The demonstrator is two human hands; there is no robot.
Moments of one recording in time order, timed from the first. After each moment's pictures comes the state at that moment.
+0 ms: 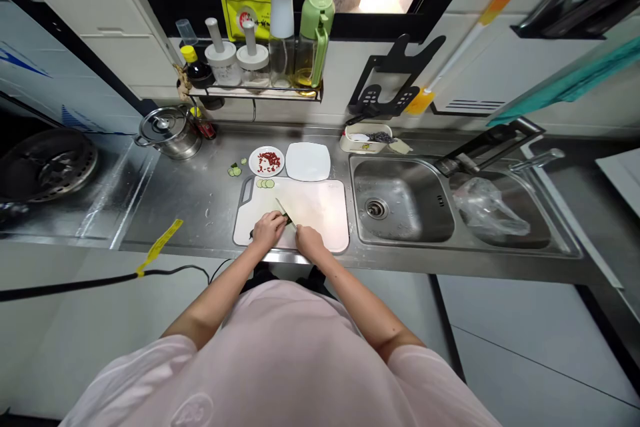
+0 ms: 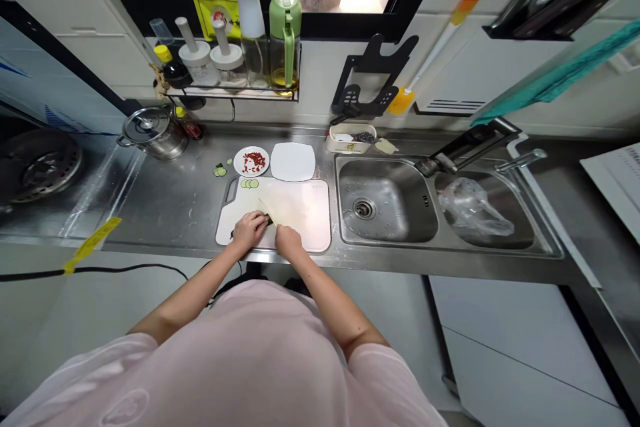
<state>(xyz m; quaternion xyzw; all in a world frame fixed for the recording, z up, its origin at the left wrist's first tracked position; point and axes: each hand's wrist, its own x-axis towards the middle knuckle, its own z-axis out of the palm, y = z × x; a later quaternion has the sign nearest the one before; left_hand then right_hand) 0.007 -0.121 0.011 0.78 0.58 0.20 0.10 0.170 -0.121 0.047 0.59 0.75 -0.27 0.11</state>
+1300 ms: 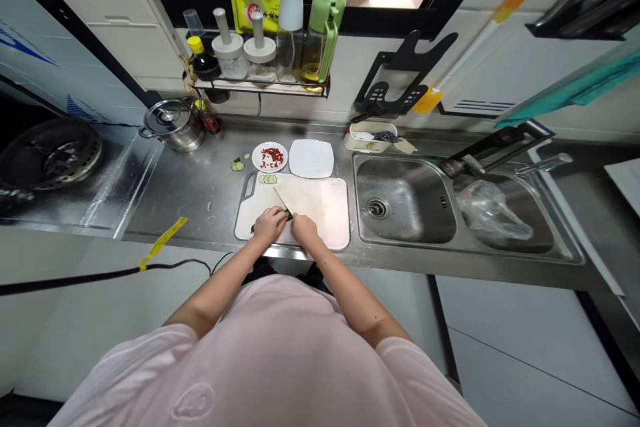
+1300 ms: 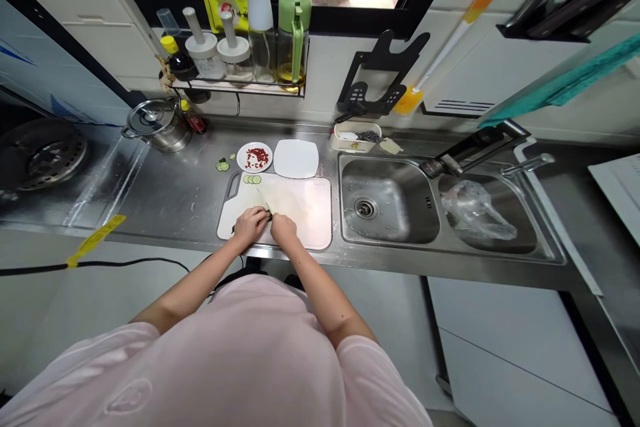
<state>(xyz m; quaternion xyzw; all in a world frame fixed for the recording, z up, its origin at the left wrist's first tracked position) 0.006 -0.121 0.010 0.77 0.59 0.19 0.11 0.149 -0.102 0.049 0.60 0.74 -0.26 0.11</state>
